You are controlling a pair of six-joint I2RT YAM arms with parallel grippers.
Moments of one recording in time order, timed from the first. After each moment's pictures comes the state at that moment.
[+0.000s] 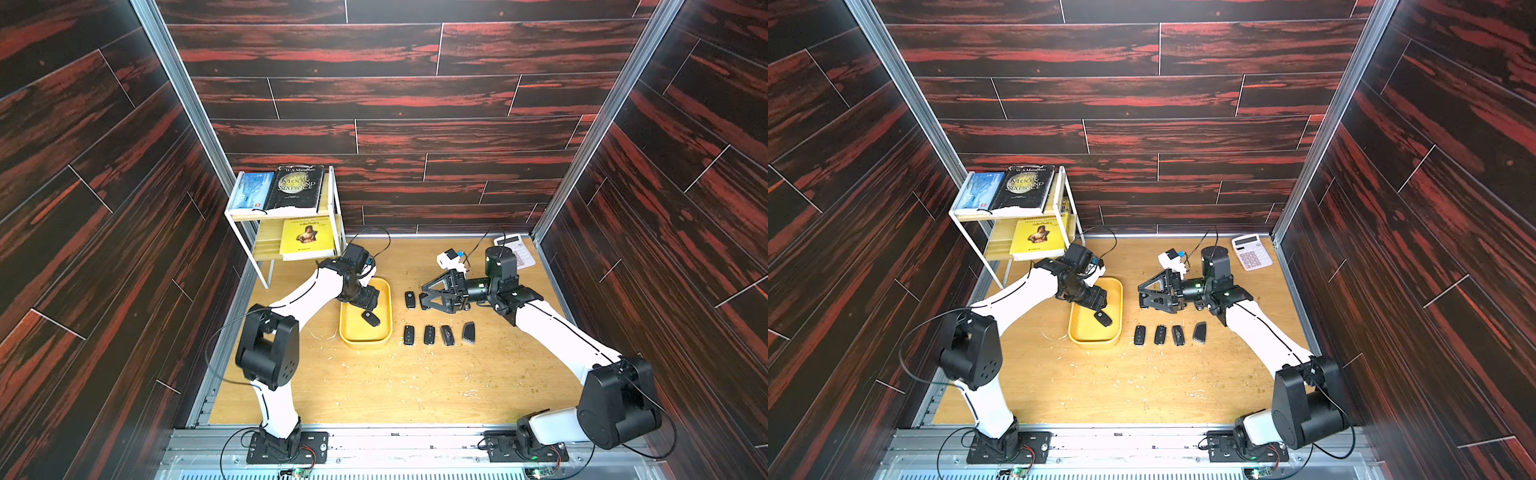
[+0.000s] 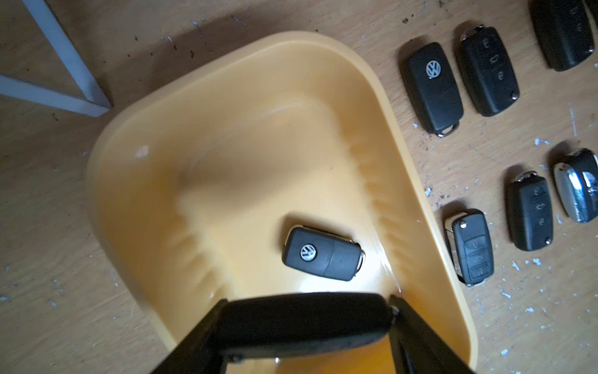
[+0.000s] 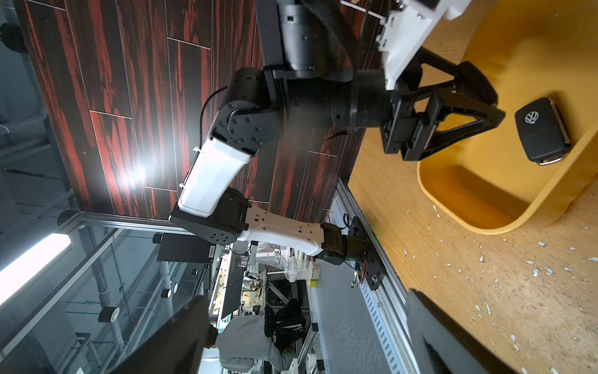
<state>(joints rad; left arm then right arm) -0.39 1.88 1.49 -0.83 0.15 -0.01 0.35 1.43 1.04 -0.02 -1.28 0.92</state>
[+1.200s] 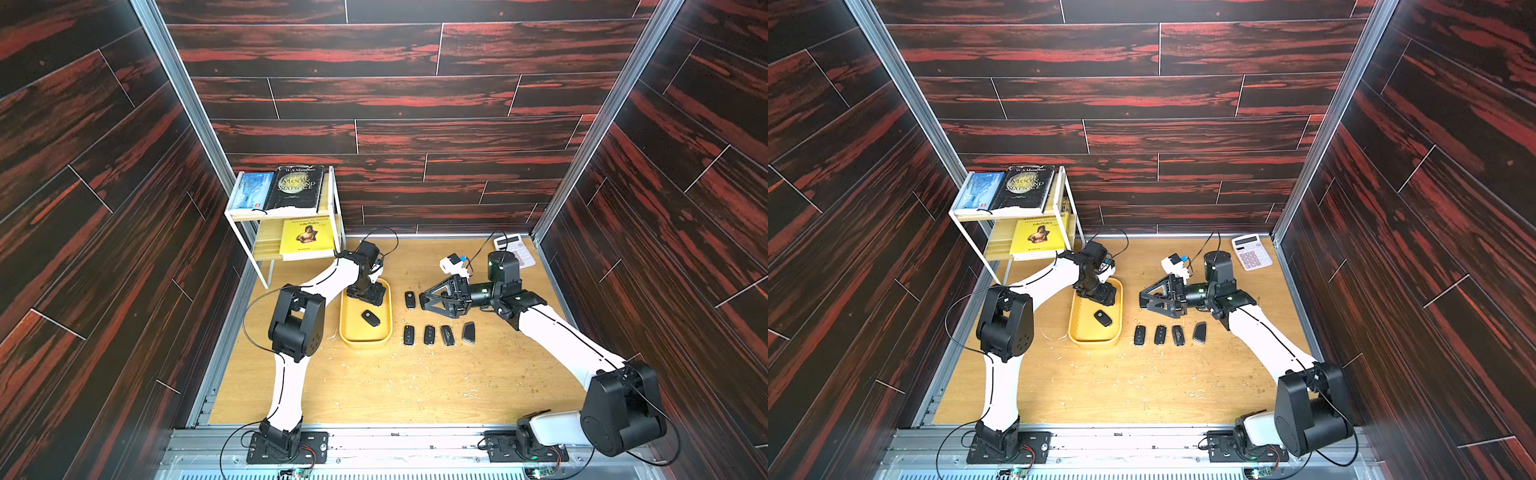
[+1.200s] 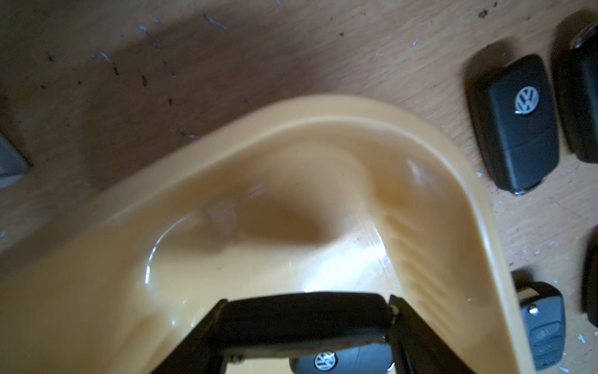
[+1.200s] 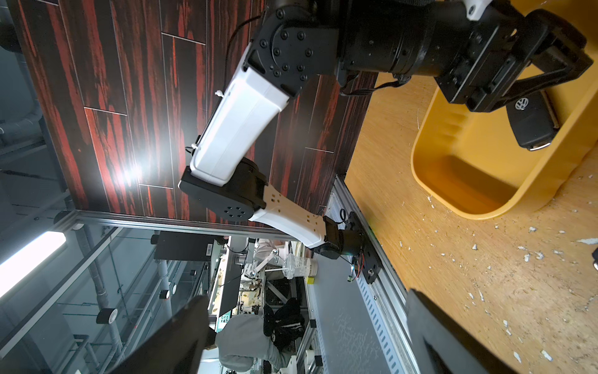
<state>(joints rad) -0.39 2.17 1.75 -0.90 0.13 0.00 0.34 1.39 0.99 -0.06 -1.29 0.88</state>
